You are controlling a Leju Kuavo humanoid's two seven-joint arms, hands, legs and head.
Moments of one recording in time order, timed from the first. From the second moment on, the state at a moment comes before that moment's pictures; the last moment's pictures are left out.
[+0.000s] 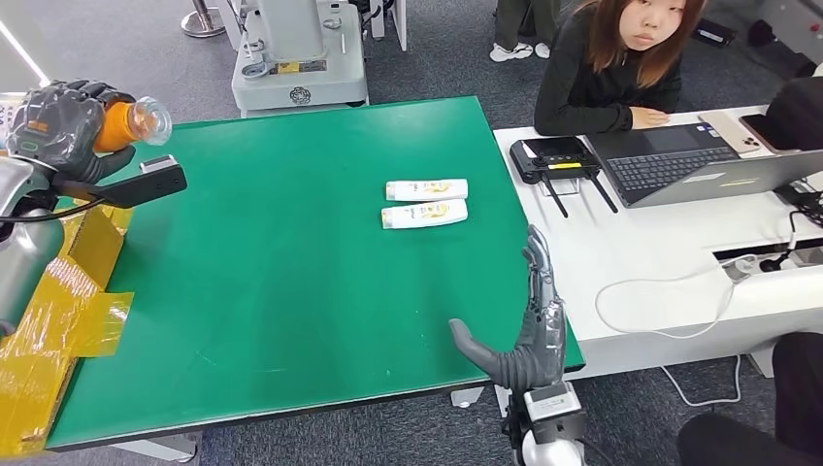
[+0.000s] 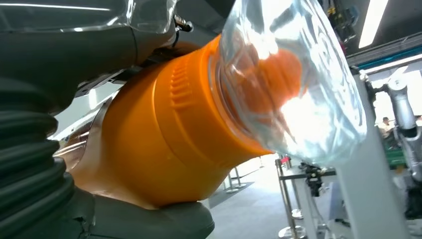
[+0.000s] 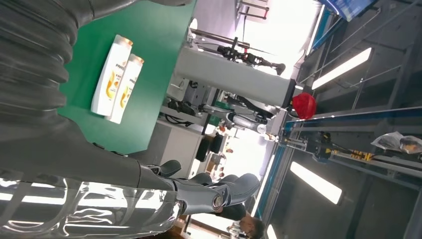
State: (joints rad) left arm -1.12 0.28 -0.68 -0.60 -1.03 0.31 -0.35; right arm 0.09 -0.02 0.33 -1.54 0.15 -0.54 -0.61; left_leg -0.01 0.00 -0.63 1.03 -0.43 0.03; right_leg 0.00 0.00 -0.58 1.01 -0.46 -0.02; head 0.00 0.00
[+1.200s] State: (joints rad) left arm -1.07 0.41 -0.69 -0.55 -1.10 0.22 -0.30; right arm 0.21 -0.03 0.24 -1.66 0.17 -0.54 -0.55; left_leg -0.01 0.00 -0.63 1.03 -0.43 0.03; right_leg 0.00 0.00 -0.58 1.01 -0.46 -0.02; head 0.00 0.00
